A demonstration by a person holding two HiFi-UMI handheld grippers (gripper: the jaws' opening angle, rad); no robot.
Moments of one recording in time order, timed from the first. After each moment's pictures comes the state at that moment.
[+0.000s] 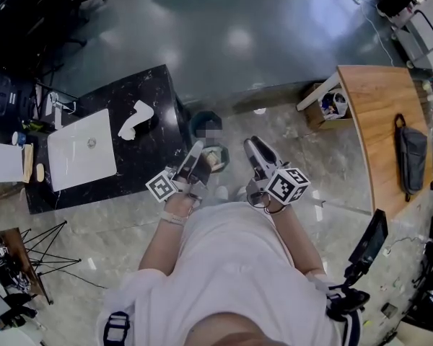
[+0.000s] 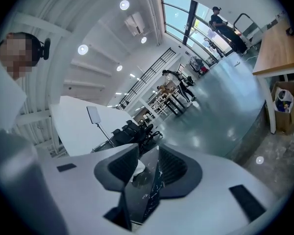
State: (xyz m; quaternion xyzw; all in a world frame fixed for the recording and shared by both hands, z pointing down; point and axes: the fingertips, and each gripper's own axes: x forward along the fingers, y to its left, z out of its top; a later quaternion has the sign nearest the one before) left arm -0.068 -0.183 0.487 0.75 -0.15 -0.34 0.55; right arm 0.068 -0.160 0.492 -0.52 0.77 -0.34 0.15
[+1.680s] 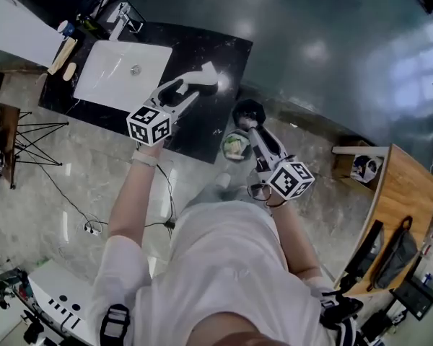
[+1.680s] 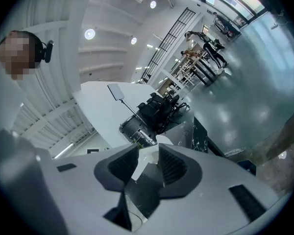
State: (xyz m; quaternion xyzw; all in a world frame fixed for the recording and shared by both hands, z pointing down) left arm -0.274 -0.296 0.524 0.84 -0.51 0.07 0.18; right arm -0.077 -0.239 0.513 -0.31 0.86 -0.39 0.06
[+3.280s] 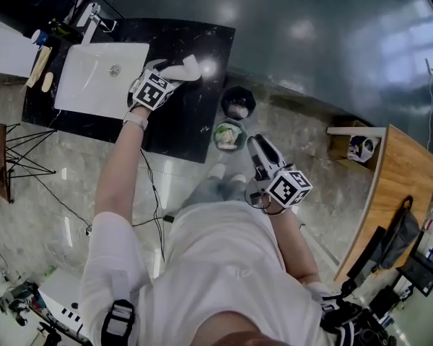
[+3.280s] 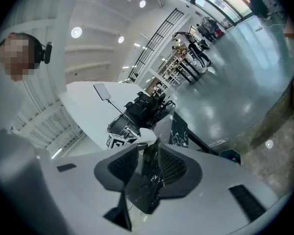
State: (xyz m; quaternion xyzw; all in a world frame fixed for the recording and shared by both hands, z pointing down) left arm -0.303 -0.379 0.666 0.80 -0.42 0.41 0.13; right arm -0.037 -0.224 0.566 -0.37 0.82 -0.43 0.04
